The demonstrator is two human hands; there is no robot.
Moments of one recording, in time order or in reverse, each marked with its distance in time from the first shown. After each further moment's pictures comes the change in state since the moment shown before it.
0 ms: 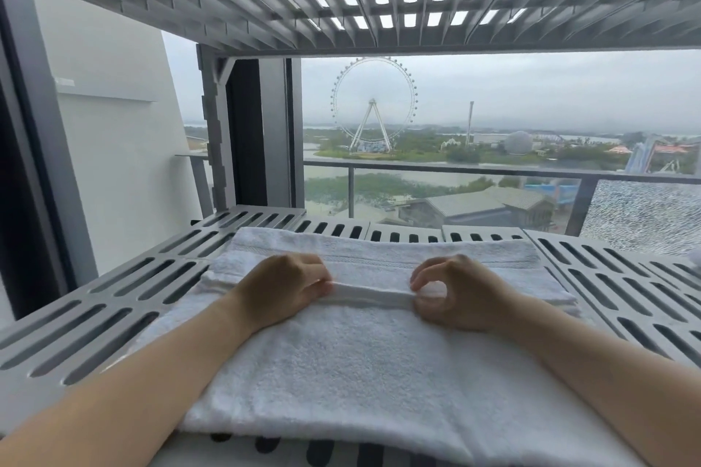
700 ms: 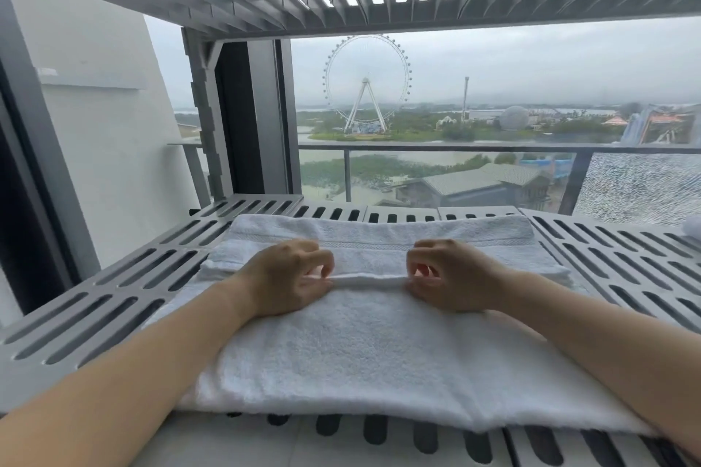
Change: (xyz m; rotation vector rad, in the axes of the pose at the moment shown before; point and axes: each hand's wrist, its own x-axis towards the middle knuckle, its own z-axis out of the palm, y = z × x) left_hand -0.005 0.006 -0.008 0.008 -0.158 -0.054; right_hand -0.003 -0.012 -0.004 -0.083 -0.042 -0.087
